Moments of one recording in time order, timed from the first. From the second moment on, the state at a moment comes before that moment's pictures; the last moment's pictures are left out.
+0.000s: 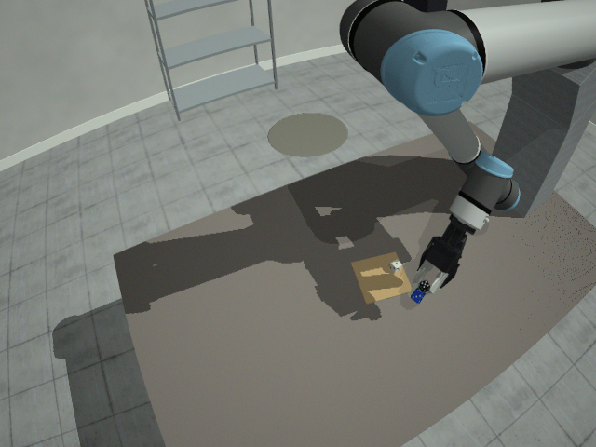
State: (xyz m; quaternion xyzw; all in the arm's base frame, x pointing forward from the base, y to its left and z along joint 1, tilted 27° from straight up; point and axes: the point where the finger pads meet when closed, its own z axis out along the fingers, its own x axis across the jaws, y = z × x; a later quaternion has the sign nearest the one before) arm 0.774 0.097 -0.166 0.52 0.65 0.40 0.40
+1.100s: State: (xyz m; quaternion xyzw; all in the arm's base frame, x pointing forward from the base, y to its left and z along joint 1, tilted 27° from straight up) arm 0.780 0.096 -0.177 0.47 0.59 0.47 0.45
